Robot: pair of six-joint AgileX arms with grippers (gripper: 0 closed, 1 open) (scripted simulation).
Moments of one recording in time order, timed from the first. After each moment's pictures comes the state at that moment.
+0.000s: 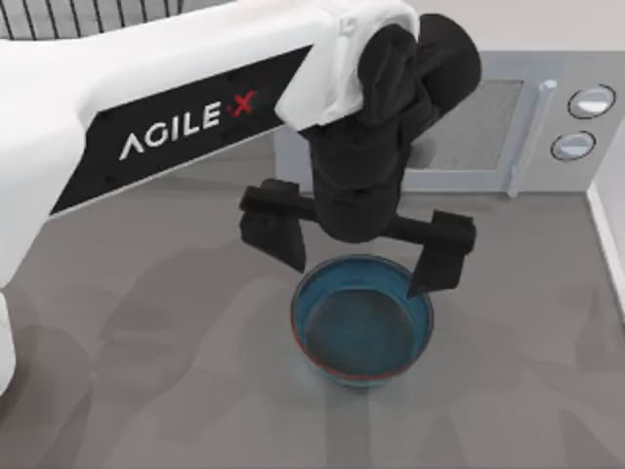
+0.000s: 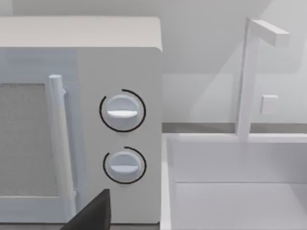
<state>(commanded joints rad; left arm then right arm) -0.84 2.05 1.80 -1.25 0.01 -0.51 0.00 0.00 0.00 0.00 0.00 0.00</state>
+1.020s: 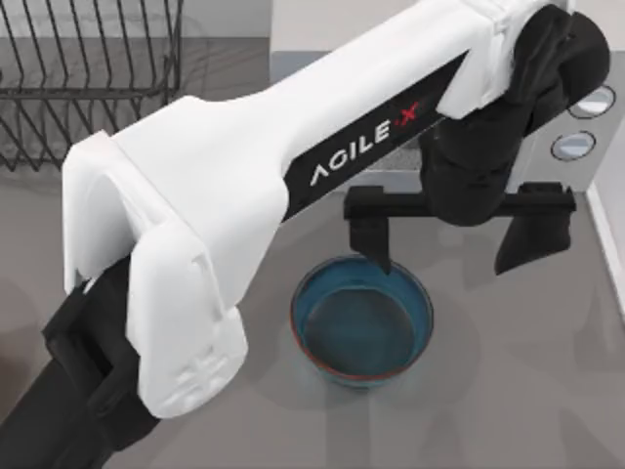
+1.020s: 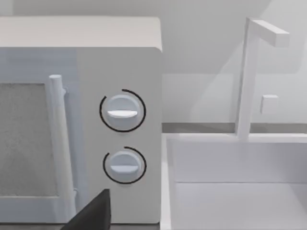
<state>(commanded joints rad) -0.93 2.51 2.56 -1.62 0.01 -0.90 0.00 0.00 0.00 0.00 0.00 0.00</state>
